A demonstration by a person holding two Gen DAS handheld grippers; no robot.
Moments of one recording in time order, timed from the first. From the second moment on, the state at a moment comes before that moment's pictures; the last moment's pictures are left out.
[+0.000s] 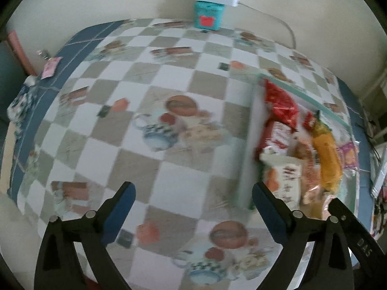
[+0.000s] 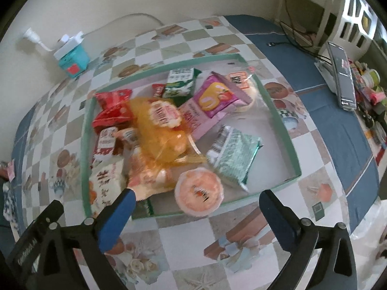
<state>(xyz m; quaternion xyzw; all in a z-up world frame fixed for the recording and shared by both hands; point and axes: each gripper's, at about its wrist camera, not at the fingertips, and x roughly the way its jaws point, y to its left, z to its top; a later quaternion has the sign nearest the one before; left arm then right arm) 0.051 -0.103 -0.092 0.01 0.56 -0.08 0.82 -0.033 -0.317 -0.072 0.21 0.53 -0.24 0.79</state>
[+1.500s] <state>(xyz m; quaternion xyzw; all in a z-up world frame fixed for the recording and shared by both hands) 0.033 -0.070 -0.089 0.05 0.55 -0.04 0.83 -0.036 -0.270 -0.065 0.14 0.53 -0.23 0.81</state>
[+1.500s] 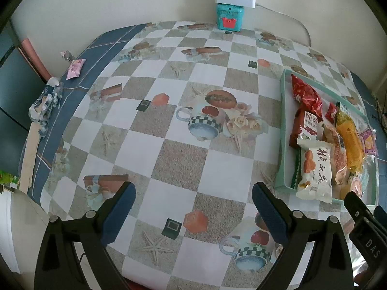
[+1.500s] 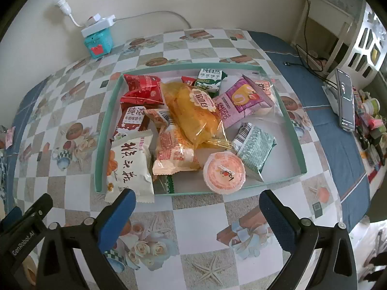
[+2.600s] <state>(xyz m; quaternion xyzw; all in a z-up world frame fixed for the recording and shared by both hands) 0.035 -0.069 -0.091 0.06 0.55 -0.04 0.83 -0.033 -0.268 -0.067 0.13 0.53 -0.23 0.81</state>
